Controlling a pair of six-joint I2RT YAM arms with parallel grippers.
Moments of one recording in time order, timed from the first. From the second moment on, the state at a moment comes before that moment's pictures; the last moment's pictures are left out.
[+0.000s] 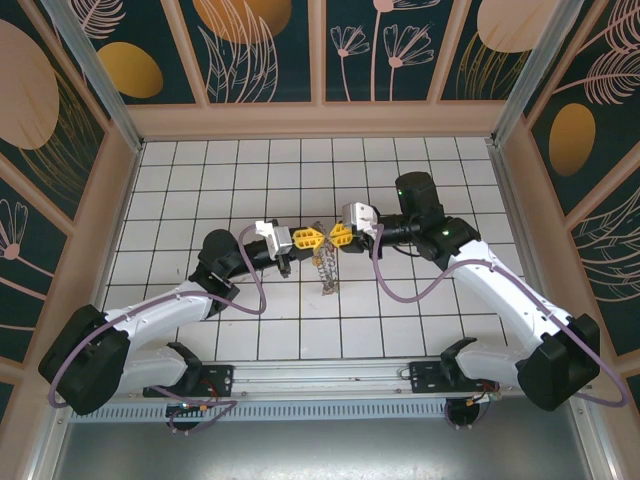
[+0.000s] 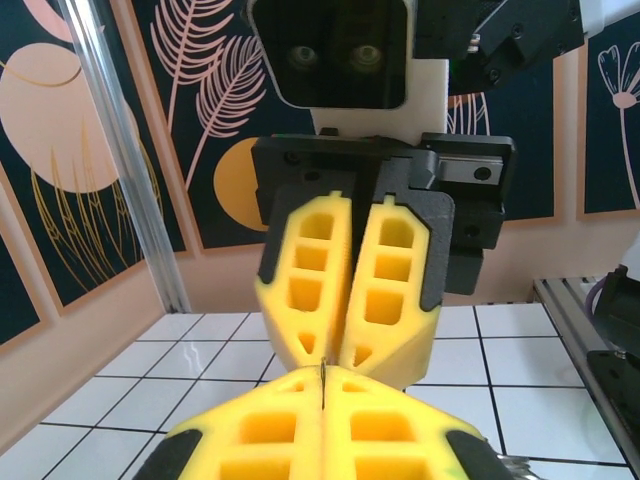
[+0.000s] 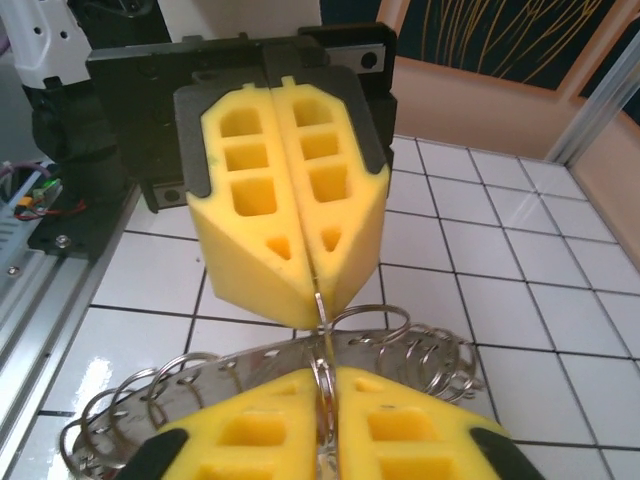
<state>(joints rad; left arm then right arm) -0.68 1.22 0.51 0.90 0.68 0.05 0.56 1.19 1.01 -0.38 -0.89 -0.71</state>
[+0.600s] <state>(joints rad) -0.68 1.19 0.55 0.75 0.68 0.19 0.55 1.18 1.01 -0.43 -0.90 -0.65</state>
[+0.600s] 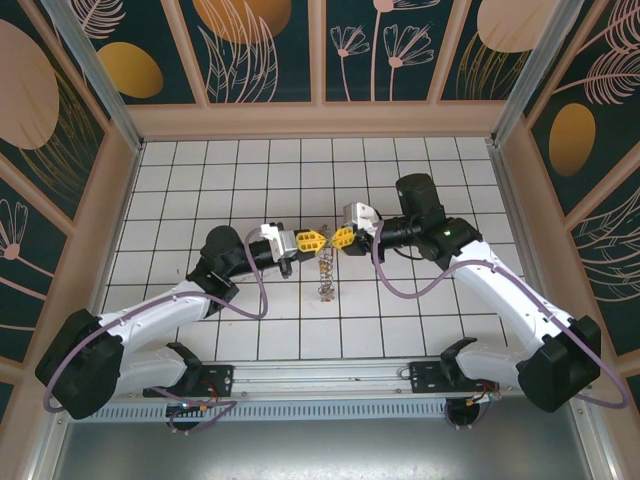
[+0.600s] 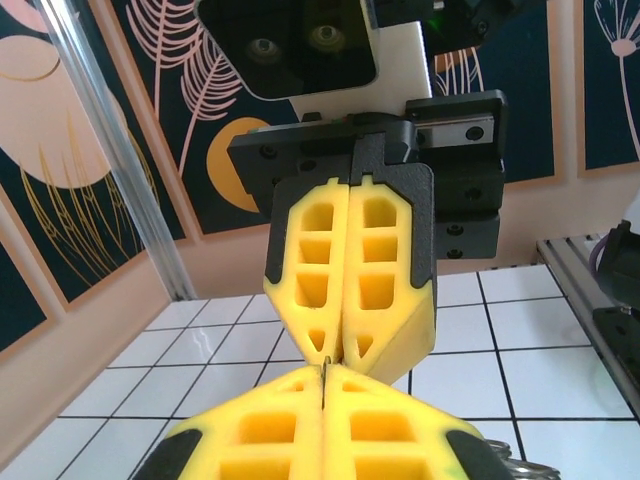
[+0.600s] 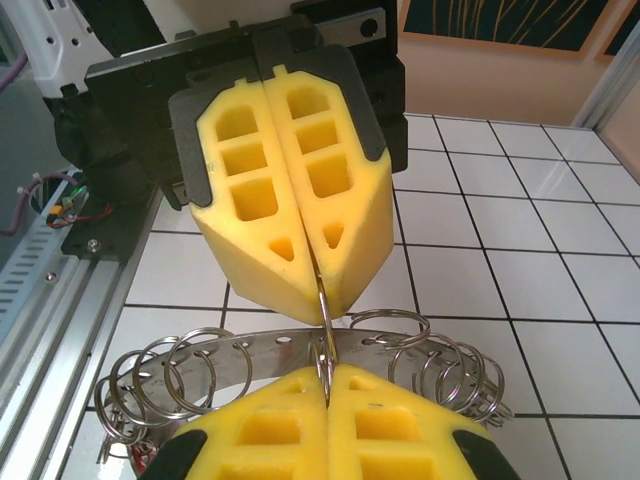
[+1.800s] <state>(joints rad) -0.68 1.19 0.53 0.78 0.68 0.15 0.49 1.17 1.00 -0.46 -1.00 -0.64</state>
